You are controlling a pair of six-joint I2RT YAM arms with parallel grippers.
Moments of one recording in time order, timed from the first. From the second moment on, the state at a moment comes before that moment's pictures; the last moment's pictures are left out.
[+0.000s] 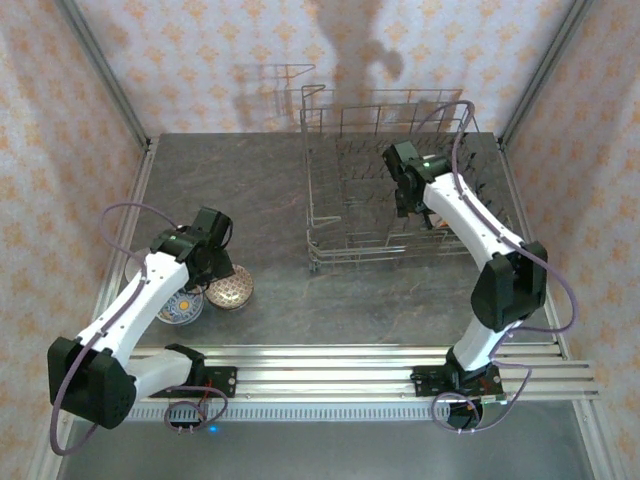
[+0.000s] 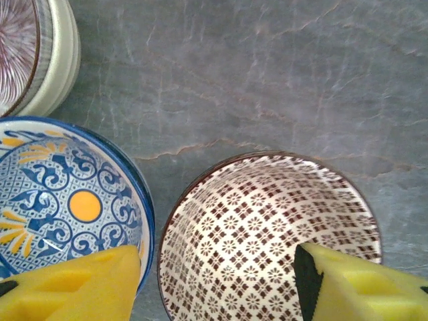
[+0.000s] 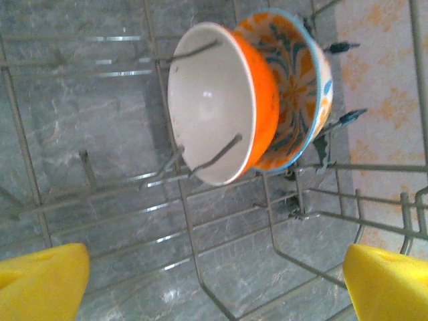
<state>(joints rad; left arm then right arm) -0.26 1.15 0.91 -1.11 -0.24 -0.74 0.39 1.68 1.54 -1.18 0.57 0.34</state>
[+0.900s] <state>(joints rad) -0.26 1.21 0.79 -1.07 -0.18 -0.81 0.39 1.64 1.46 -1.13 0.51 0.37</state>
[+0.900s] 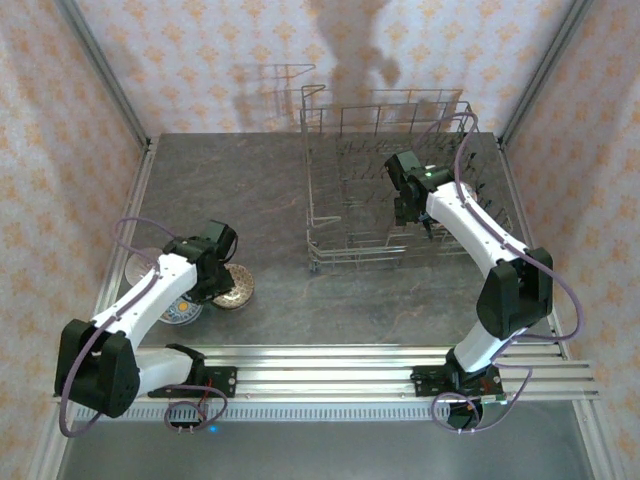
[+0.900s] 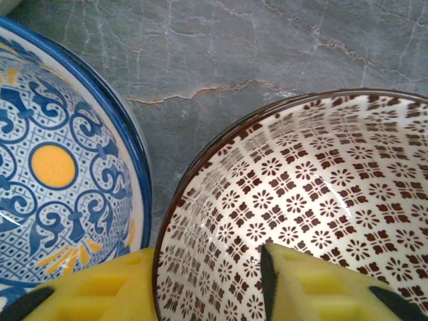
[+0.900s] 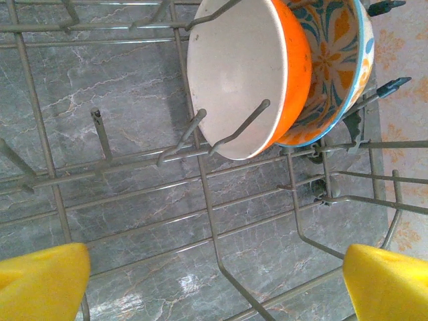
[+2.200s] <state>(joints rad) -0.25 1.09 0.88 -1.07 -0.10 -0.70 0.39 1.68 1.59 -1.14 0.42 0.37</state>
